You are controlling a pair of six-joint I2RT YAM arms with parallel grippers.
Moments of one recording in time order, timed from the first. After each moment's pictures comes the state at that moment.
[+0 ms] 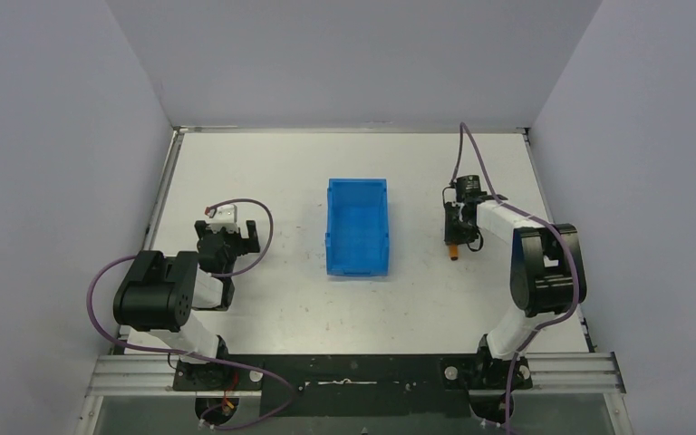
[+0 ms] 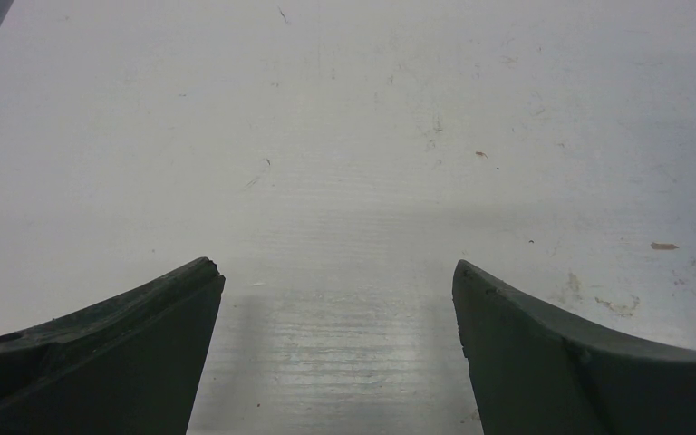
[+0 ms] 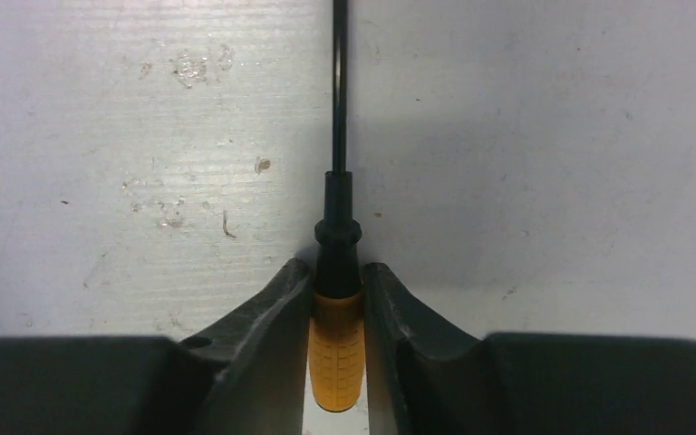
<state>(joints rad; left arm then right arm) -0.04 1.62 0.22 1.16 -0.06 -0.02 0.10 1.71 1.00 -0.47 0.04 0.13</state>
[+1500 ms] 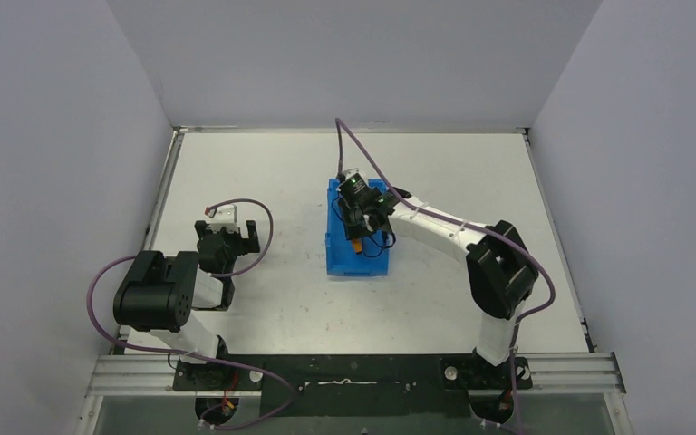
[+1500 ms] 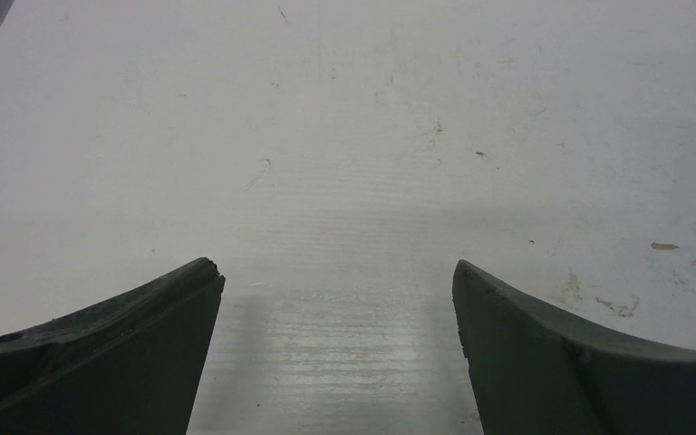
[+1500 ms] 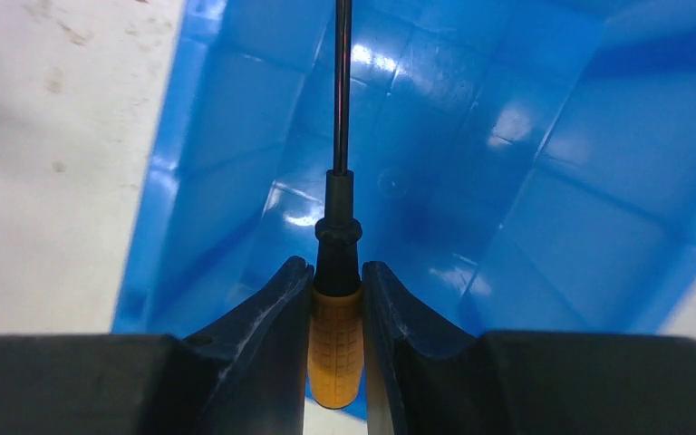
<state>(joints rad) -0.04 1.62 0.22 1.16 -0.06 -0.02 0.77 1.80 1.42 -0.59 0.14 0.41</state>
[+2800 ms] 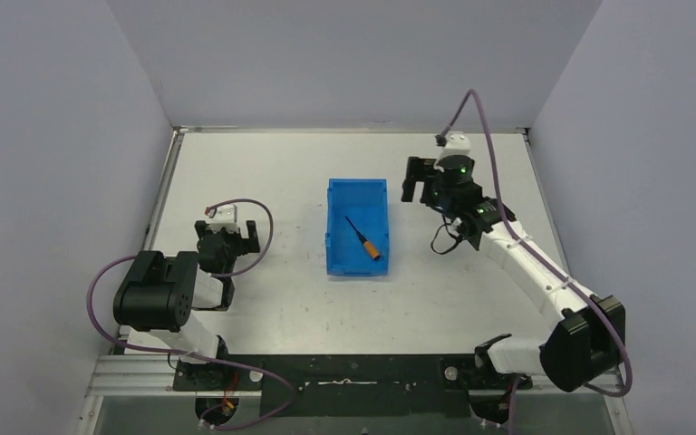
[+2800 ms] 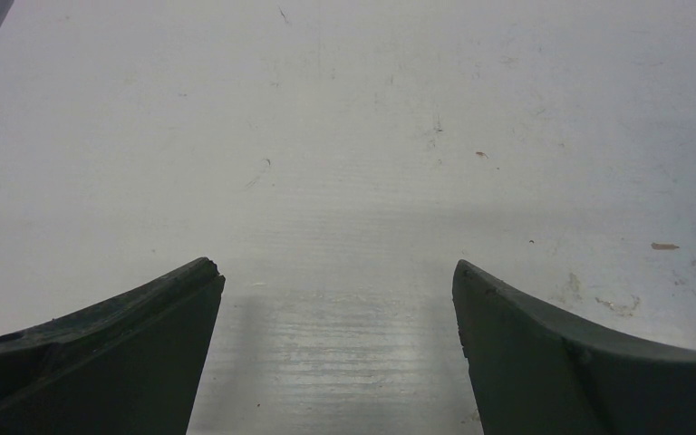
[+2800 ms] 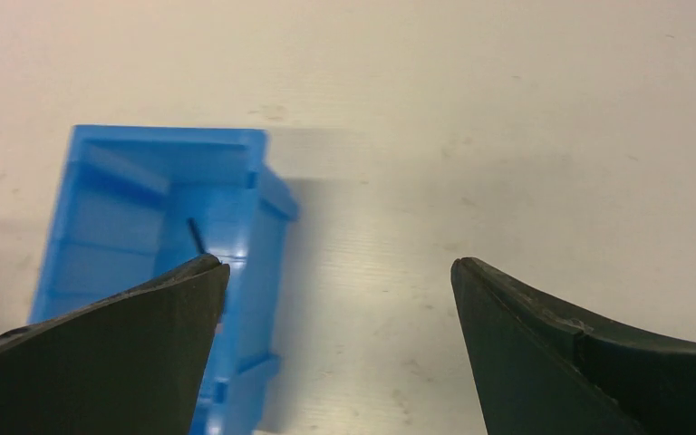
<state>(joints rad) -0.04 1.62 0.22 1.16 -0.06 -0.02 0.48 1.35 1.16 -0.34 0.20 0.30</state>
